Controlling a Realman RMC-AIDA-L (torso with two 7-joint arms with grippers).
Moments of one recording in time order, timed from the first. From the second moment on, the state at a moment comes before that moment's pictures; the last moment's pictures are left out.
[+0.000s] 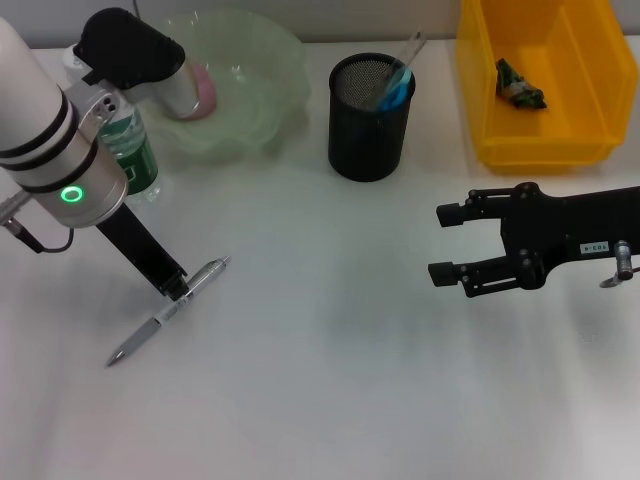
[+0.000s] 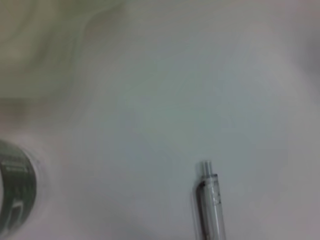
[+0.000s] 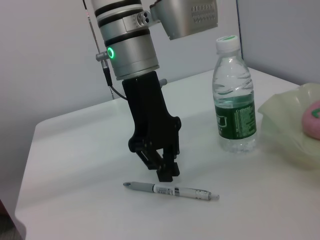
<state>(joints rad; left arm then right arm) -0.79 -2.07 1.31 1.02 2.72 1.60 -2.50 0.56 2.01 -0.87 -0.68 -2.00 -1.62 1.39</state>
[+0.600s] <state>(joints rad) -0.81 -2.07 1.32 0.95 2.72 1.57 -2.50 0.57 2.00 -0.87 -0.68 -2.00 -1.62 1.39</state>
